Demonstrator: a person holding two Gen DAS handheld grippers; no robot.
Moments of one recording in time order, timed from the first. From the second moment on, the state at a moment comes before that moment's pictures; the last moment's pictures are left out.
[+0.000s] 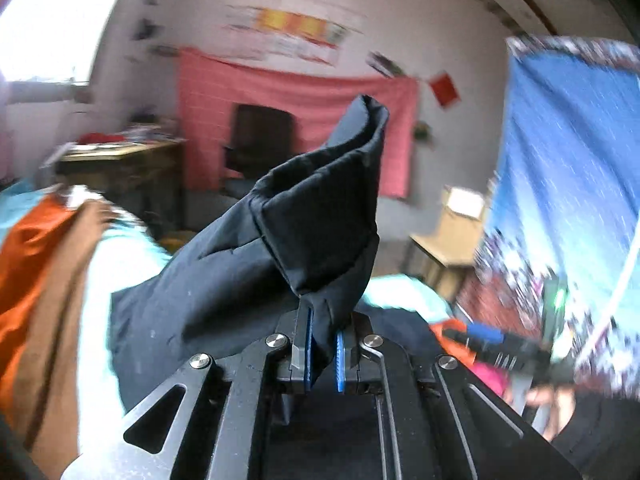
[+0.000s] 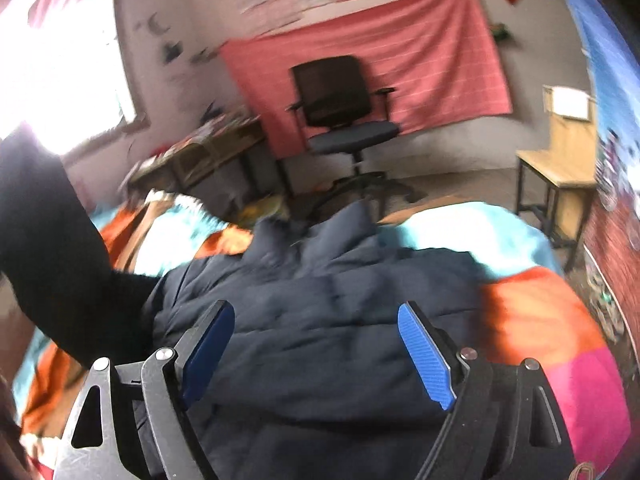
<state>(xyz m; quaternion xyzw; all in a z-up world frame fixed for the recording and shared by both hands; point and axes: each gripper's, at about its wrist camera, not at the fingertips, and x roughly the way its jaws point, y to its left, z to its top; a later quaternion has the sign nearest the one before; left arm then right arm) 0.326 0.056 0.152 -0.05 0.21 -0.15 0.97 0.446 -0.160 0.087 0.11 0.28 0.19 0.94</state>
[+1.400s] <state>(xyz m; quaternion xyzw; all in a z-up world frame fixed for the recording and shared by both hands) 0.325 0.085 0.028 -0.11 0.35 -0.06 0.93 0.422 -0.190 0.001 0.26 0.42 0.27 0.82</state>
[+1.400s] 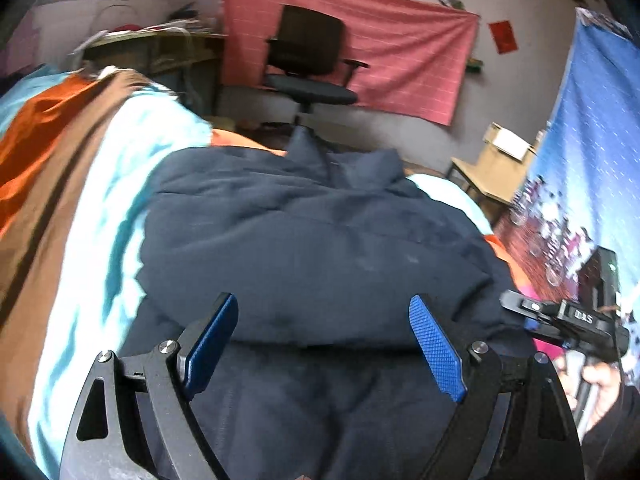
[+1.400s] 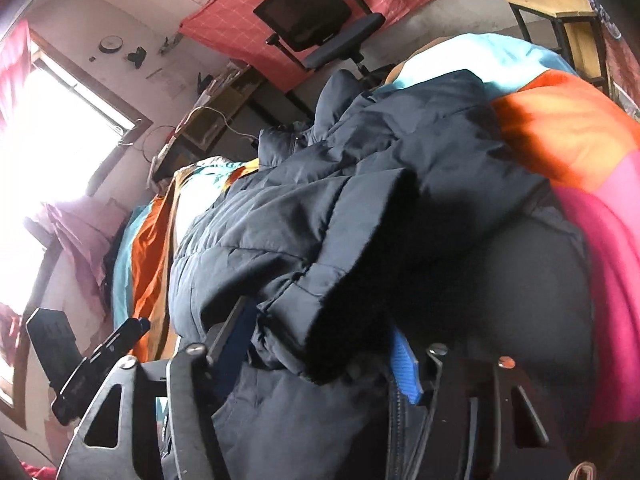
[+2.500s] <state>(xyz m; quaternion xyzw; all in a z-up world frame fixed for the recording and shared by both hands) 0.410 0.097 -0.018 0.03 0.38 0.02 0.92 0.457 -0.133 0.061 -0.04 0.32 0.13 0.94</state>
